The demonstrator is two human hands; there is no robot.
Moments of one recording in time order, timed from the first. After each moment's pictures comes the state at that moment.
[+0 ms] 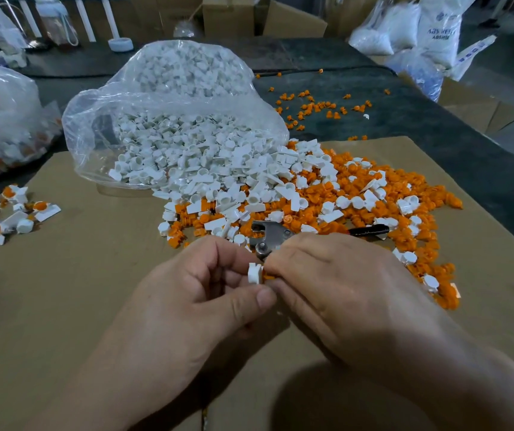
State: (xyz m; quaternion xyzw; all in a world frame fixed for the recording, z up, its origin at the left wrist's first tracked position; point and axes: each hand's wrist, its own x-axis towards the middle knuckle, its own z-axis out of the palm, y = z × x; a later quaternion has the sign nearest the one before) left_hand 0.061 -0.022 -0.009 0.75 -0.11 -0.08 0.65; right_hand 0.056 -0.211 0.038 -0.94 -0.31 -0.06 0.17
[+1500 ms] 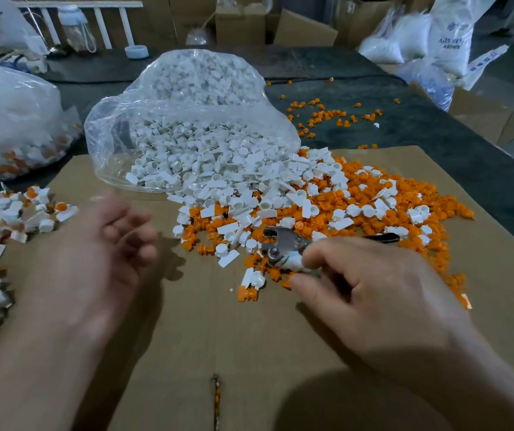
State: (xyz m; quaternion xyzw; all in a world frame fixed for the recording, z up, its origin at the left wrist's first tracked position) left_hand 0.111 0.035 -0.008 0.56 0.17 0.05 0.81; right_hand 0.048 -0.220 0.030 -0.96 -0.16 -0.07 0.23
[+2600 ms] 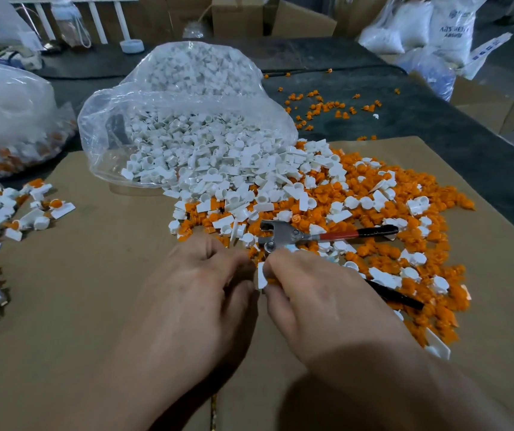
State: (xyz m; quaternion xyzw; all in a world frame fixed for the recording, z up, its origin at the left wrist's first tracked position) left_hand 0.069 -0.019 -0.017 0.94 -0.18 0.08 0.27; right_hand 0.054 -0.187 0.013 -0.96 -0.18 0.03 0.20
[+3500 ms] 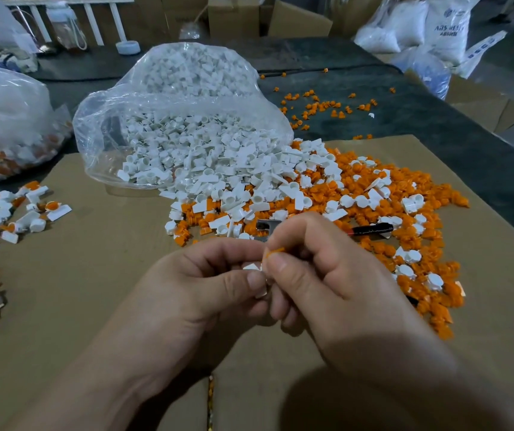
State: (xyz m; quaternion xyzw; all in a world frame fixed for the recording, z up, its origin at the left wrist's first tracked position) left_hand 0.073 -0.023 -0.015 0.56 -0.09 -0.20 0.80; right_hand 0.047 -0.203 0.012 -0.79 -0.18 -0.01 0.59
